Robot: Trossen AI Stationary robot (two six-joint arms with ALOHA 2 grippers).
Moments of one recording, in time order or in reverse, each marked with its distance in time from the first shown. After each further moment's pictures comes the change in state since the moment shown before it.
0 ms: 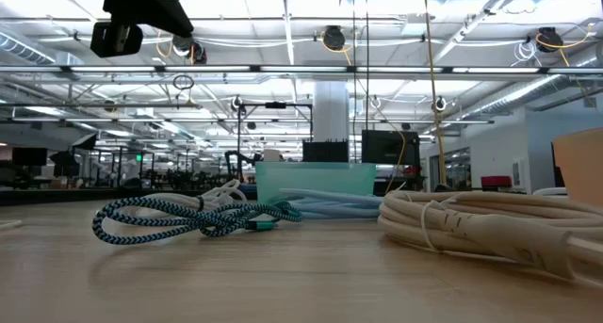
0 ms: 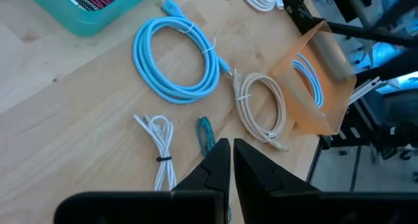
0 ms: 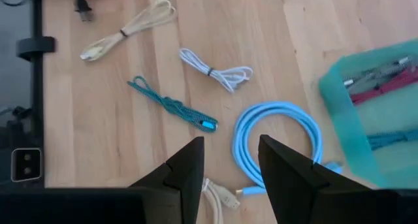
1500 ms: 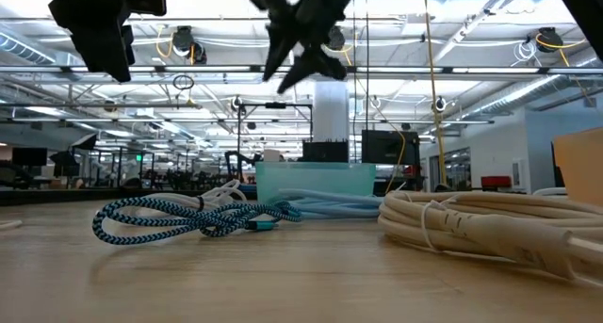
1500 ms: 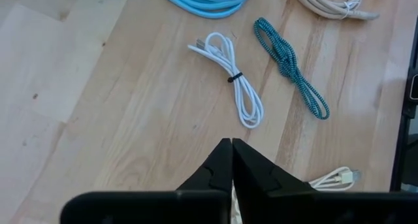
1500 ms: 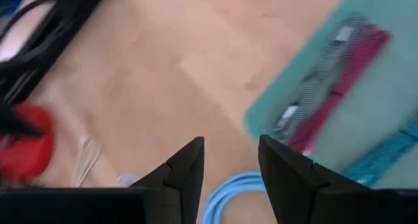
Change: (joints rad) left arm 0.032 0.000 0.000 -0.310 0.164 0.439; right arm -0.491 0.154 0.000 0.234 -0.297 0.234
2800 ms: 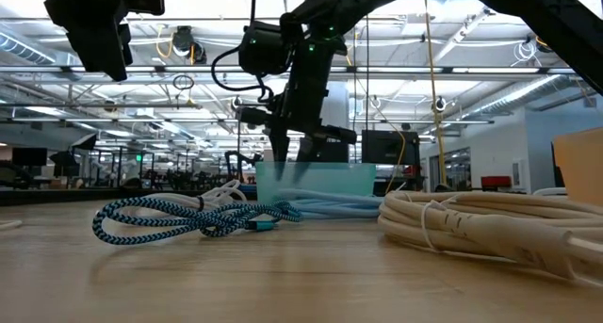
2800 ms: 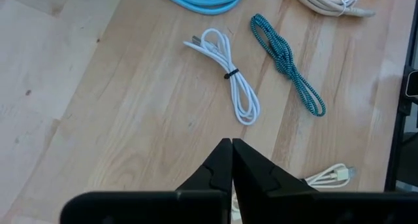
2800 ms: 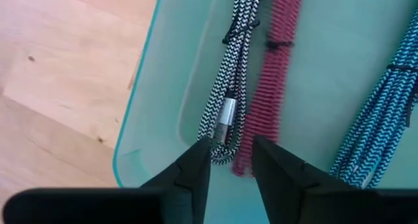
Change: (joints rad) left arm -0.015 0.000 0.000 -0.001 0.005 -0.015; right arm -0.011 0.271 0.000 -0.050 0.207 0.357
